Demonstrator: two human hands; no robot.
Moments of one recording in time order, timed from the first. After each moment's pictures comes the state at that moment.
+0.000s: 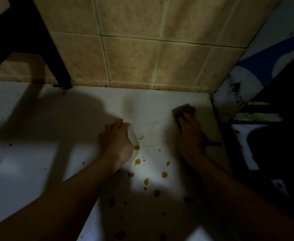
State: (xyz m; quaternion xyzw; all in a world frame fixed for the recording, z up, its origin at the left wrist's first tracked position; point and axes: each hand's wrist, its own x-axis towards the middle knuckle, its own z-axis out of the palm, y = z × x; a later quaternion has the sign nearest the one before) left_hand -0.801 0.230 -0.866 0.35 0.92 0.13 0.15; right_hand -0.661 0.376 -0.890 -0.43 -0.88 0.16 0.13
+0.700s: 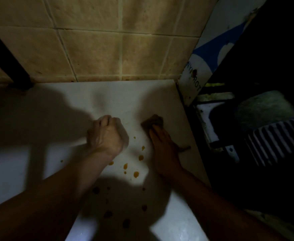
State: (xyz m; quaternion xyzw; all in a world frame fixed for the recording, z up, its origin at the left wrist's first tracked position) left_hand -0.772 0.237 -0.854 0.41 0.89 0.10 0.17; right_hand -0.606 0.297 -0.870 -0.41 -0.89 0.20 0.00
